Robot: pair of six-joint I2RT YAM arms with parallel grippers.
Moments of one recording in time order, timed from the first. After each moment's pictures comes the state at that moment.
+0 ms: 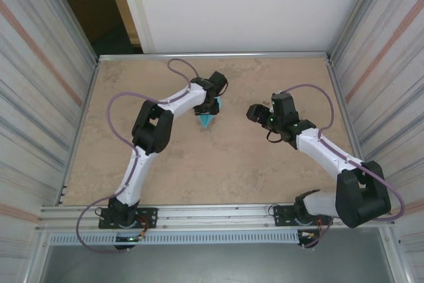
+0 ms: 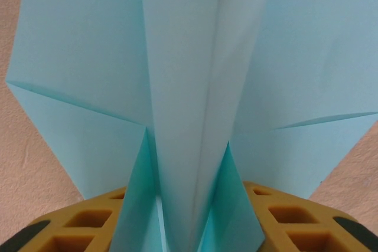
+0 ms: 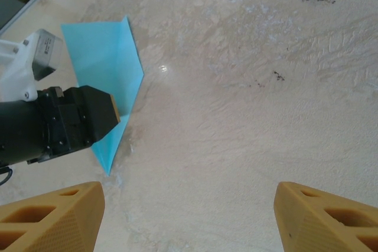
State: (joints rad) left arm -0.63 2.37 1.98 -0.94 -0.21 -0.63; right arm 0.36 1.28 0.76 -0.20 -0.08 0.74
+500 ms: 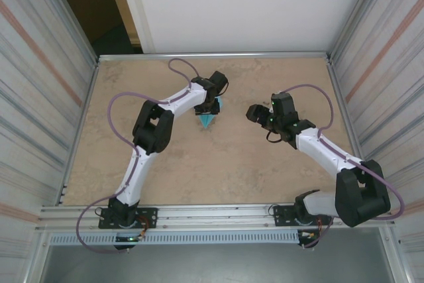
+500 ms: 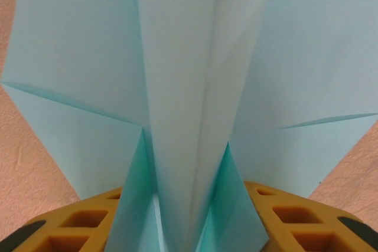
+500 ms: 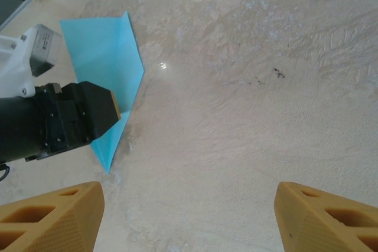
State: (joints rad) left arm -0.63 2.38 2.00 -0.95 -0.20 -0.63; right arm 0.36 1.29 0.76 -0.20 -0.09 0.74
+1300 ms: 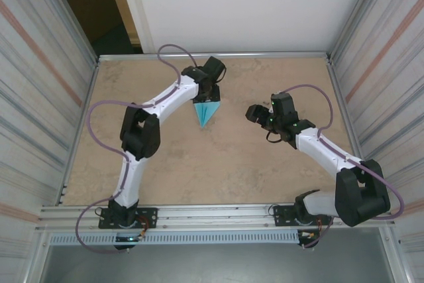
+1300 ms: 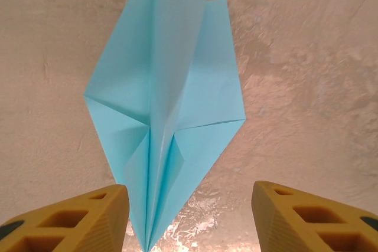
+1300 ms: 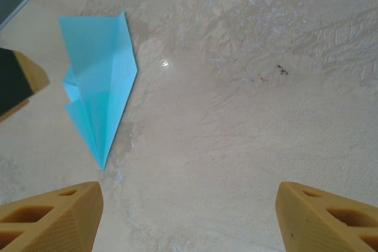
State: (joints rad) left arm -0.63 2.19 2.00 -0.95 -0.21 -0.63; right arm 0.36 1.29 0.76 -0.20 -0.10 0.74
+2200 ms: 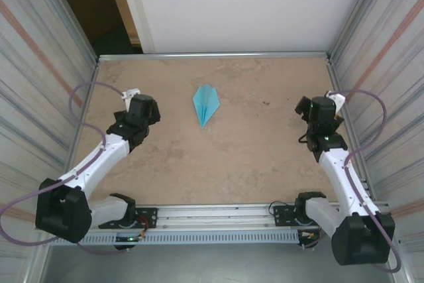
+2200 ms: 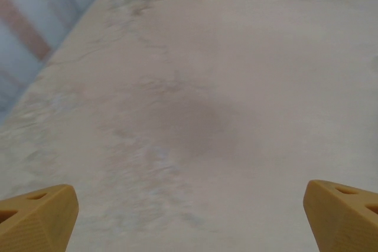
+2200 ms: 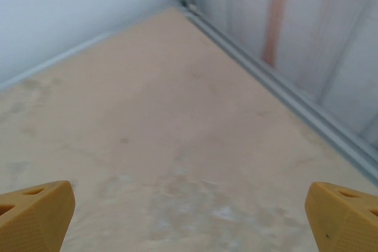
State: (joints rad) left arm -0.33 1.18 0.77 -0.33 -0.60 -0.38; right arm 0.02 0.94 0.65 -0.25 0.46 0.43
